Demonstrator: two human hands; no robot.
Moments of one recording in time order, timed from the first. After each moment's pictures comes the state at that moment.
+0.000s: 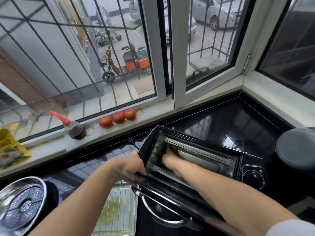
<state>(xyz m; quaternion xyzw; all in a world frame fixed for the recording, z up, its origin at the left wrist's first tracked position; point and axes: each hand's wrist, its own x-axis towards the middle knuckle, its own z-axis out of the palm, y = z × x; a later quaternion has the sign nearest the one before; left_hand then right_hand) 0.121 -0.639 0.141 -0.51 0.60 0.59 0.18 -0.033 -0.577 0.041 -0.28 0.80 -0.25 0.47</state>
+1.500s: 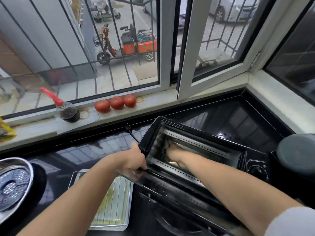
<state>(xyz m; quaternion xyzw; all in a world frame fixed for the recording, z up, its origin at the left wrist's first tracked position) 0.128 -0.632 0.129 -0.52 0.62 0.57 0.14 -0.046 -0.584 0.013 -0.29 0.81 -0.20 0.47</state>
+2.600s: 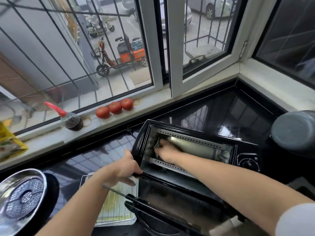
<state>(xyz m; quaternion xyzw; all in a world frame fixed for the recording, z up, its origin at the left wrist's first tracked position) 0.163 -0.604 0.131 -0.53 0.63 0.55 0.11 -0.016 -0.551 0.057 -0.37 0.77 -0.28 0.43</state>
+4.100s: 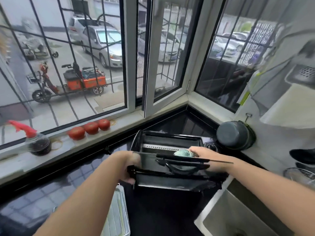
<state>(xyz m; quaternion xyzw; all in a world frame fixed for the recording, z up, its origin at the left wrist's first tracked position) 0.155 -0.615 0.174 -0.43 0.61 0.64 0.21 -0.040 -0.380 0.189 -0.45 0.83 -0.15 0.28</state>
